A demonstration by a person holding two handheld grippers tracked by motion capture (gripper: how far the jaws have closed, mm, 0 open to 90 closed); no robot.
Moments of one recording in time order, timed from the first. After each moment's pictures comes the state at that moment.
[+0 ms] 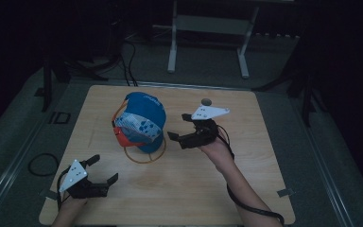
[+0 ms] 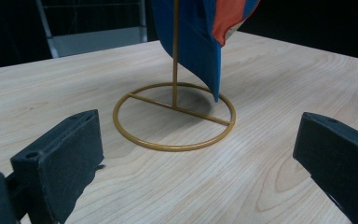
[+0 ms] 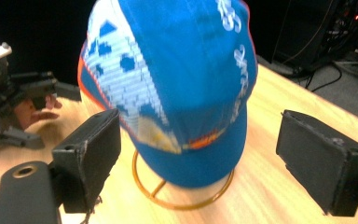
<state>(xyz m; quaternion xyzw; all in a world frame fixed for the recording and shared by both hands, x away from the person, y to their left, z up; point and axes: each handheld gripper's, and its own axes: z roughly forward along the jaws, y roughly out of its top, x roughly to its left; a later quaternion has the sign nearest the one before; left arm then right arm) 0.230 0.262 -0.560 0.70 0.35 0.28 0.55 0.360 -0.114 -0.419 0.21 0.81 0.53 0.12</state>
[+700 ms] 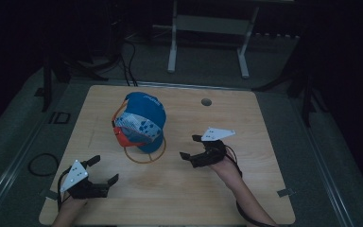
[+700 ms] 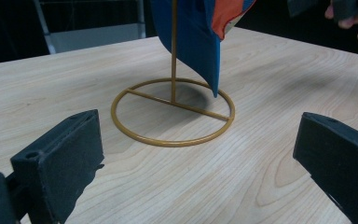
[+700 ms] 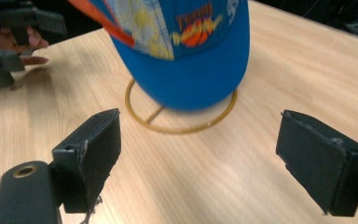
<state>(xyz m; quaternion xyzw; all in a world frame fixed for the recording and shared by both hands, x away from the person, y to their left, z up) 0.231 0.262 -0.563 0.71 0.35 0.27 0.55 0.350 -0.154 -0.496 0.23 0.83 0.50 0.10</state>
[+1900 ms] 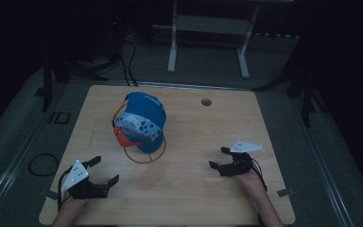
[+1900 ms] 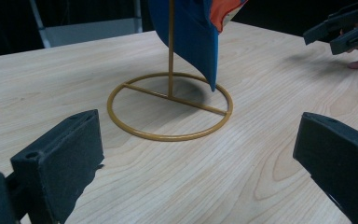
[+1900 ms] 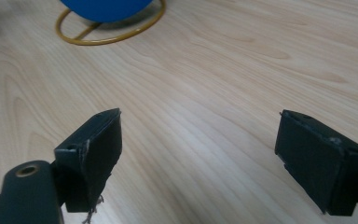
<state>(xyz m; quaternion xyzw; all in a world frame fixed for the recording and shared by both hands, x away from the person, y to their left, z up) 0.231 0.262 -0.565 0.71 0.35 0.26 0.55 0.350 -0.250 -0.549 0.31 0.82 0.46 0.12</state>
